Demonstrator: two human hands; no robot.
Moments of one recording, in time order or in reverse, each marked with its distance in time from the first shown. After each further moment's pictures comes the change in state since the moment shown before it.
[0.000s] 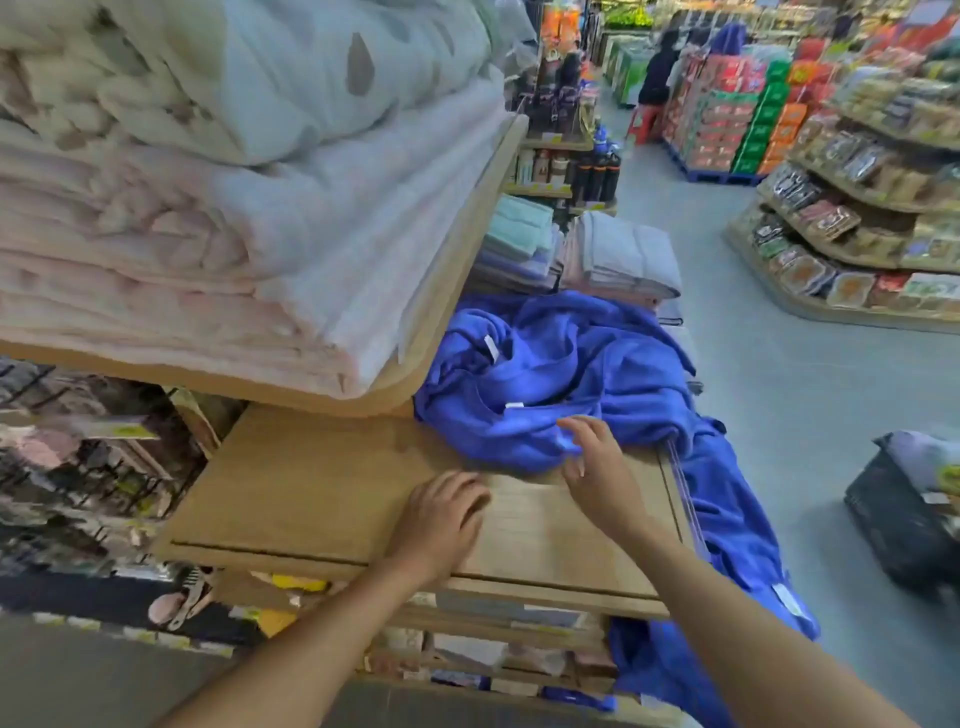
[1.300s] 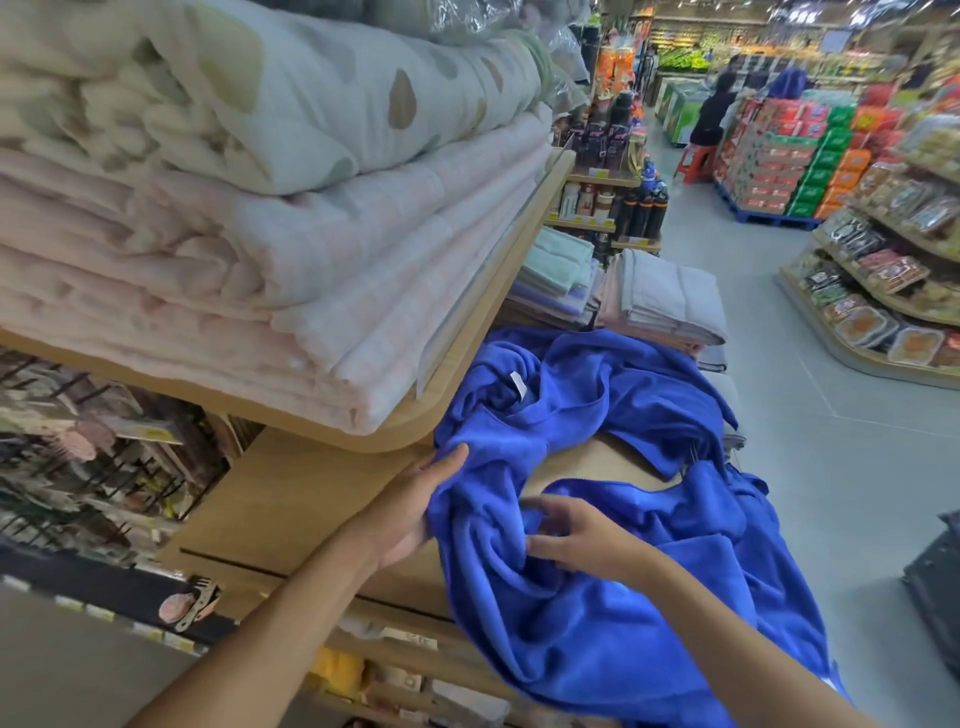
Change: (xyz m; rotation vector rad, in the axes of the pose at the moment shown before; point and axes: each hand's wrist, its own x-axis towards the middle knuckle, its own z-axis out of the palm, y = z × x) left_hand 0.021 -0.003 -0.093 -1.658 -0.095 -0.303; right_hand 0.015 -0.037 -0.006 0.517 -0.795 0.121
